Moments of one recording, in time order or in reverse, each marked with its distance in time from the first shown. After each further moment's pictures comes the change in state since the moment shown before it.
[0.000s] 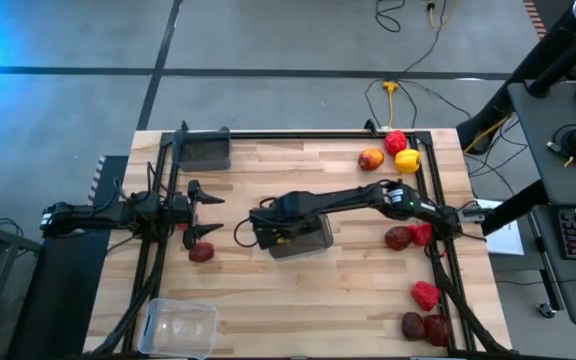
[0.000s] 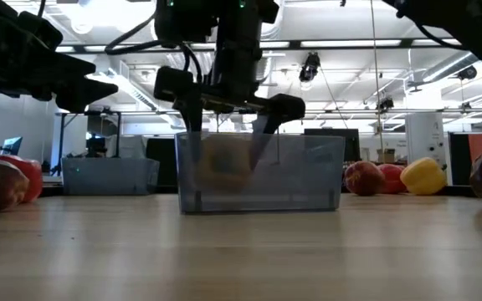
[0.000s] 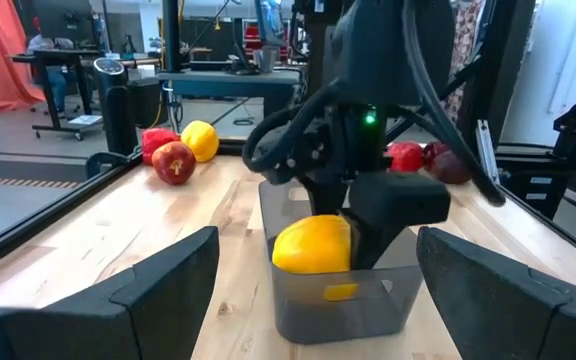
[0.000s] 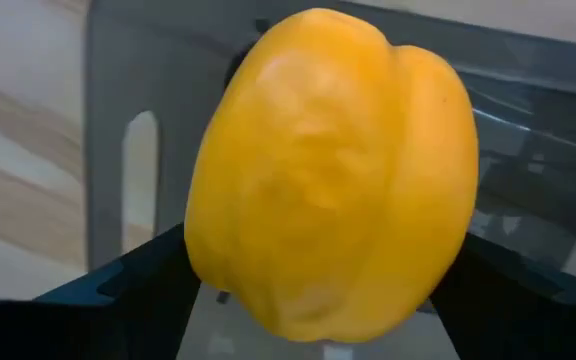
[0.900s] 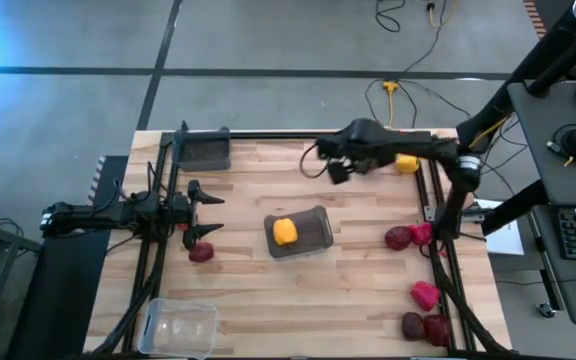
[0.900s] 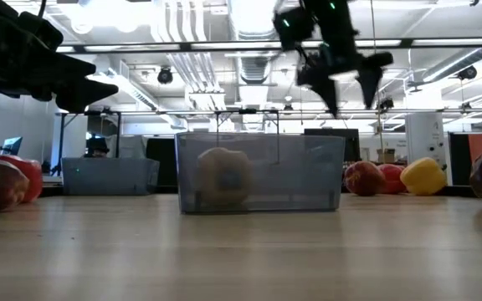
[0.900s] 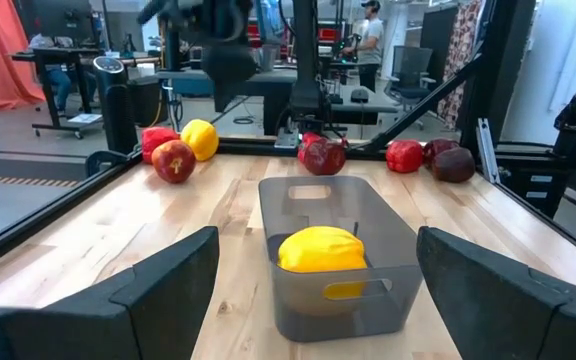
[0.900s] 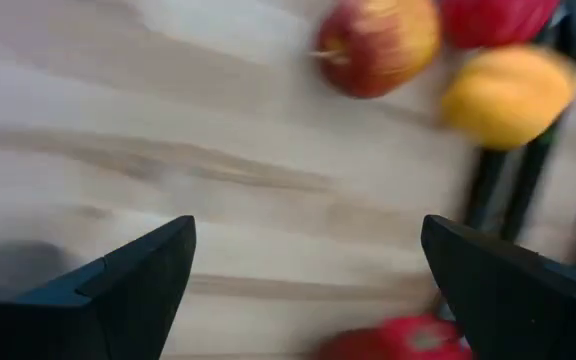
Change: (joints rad) left arm 0.000 0.003 0.000 0.001 0.000 0.000; right arm -0.409 -0.579 -0.520 -0.358 0.264 -0.343
